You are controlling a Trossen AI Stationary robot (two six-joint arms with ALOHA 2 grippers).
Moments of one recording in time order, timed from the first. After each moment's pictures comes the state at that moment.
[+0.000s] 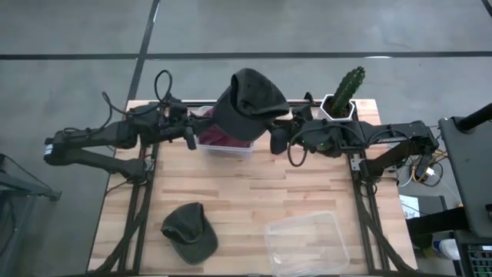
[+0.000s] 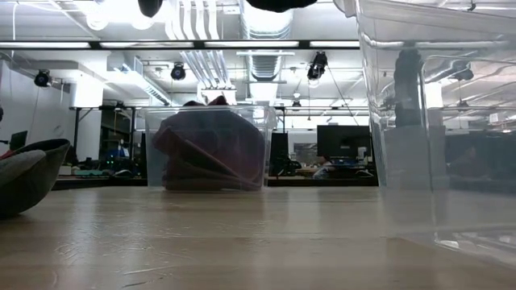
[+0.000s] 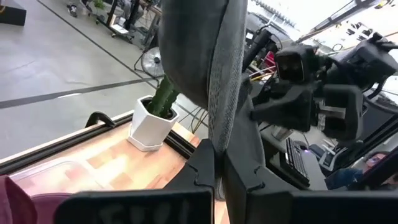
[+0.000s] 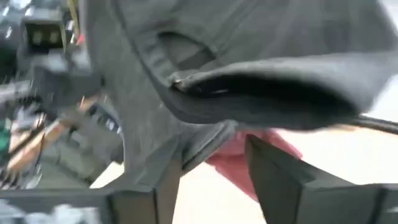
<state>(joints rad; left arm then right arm) 0.08 0.90 1.03 -0.12 -0.24 -0.55 0.13 1.39 1.50 -0.55 0.67 0.85</state>
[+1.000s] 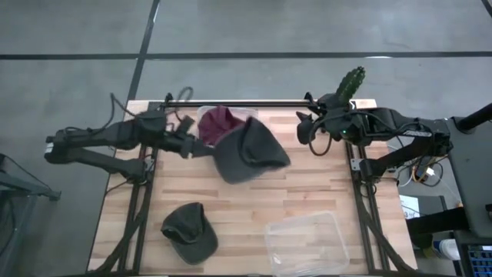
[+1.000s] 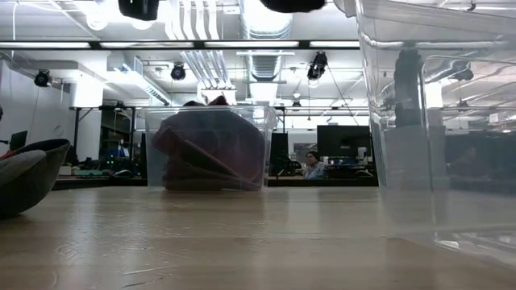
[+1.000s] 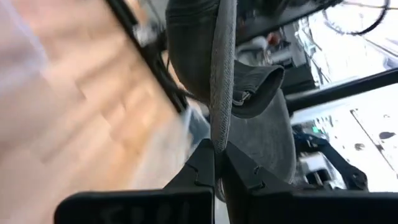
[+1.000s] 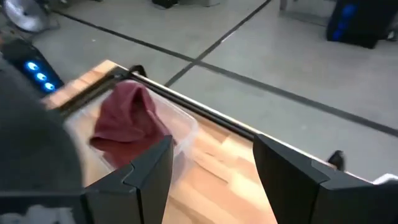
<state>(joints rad) 0.04 0.92 1.03 -0.31 0.18 -1.08 0.05 1.21 1.50 -0.95 0.77 0.67</state>
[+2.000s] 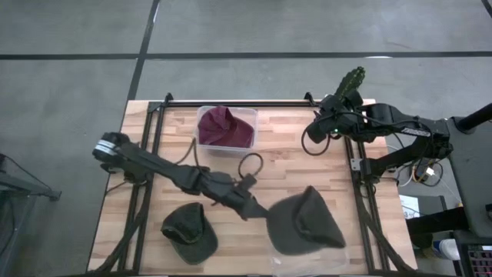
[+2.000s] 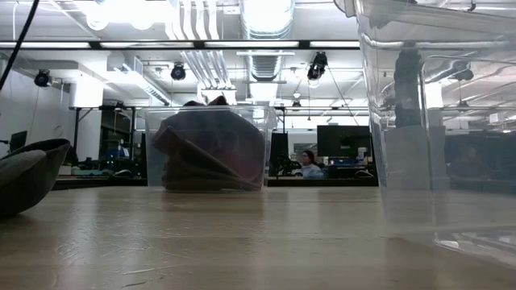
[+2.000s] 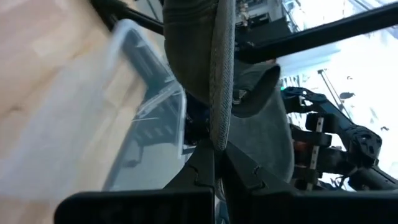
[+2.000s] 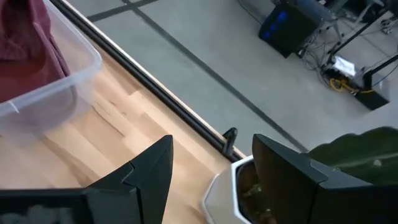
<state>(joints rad) -0.33 1.63 1.28 0.22 0.06 -1.25 -0.04 1.21 1.49 -1.29 0.84 0.48</state>
